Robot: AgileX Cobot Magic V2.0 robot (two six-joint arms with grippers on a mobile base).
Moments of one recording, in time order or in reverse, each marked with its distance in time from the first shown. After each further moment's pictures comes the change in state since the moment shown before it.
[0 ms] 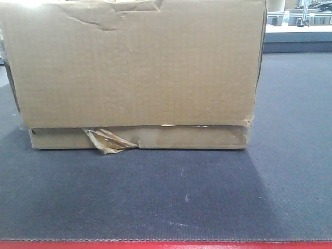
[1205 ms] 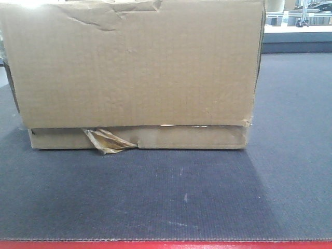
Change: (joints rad) left arm 0.000 0.000 0.000 0.000 0.002 -0.002; right arm 0.086 0.146 -0.355 -0.037 0.168 0.025
